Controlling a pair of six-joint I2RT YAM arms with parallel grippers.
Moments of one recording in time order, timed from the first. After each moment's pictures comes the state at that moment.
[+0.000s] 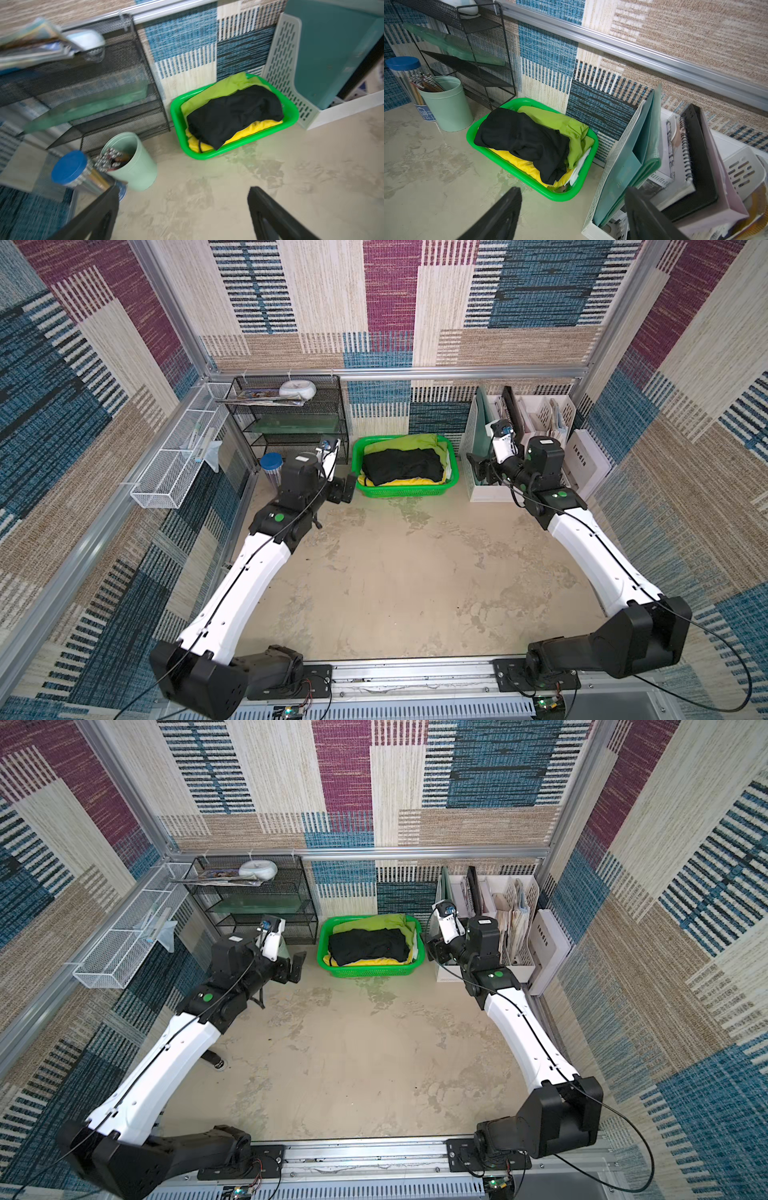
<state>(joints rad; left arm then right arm) -0.31 1.20 1.22 -0.38 -0.15 0.13 0.21 1.38 1.29 -0.12 -0.22 -0.25</state>
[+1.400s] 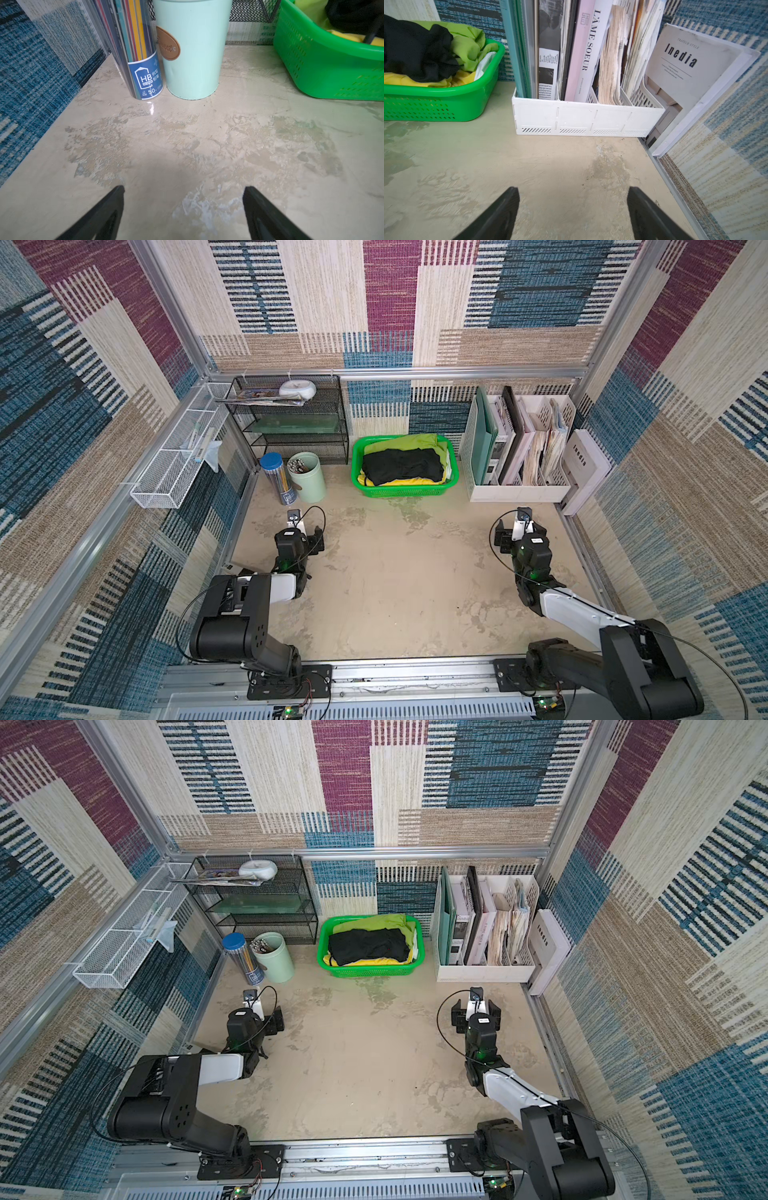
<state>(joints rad) 0.00 1.53 0.43 0.68 -0.10 -0.01 0.17 1.20 0.31 0.67 0.38 -0.09</state>
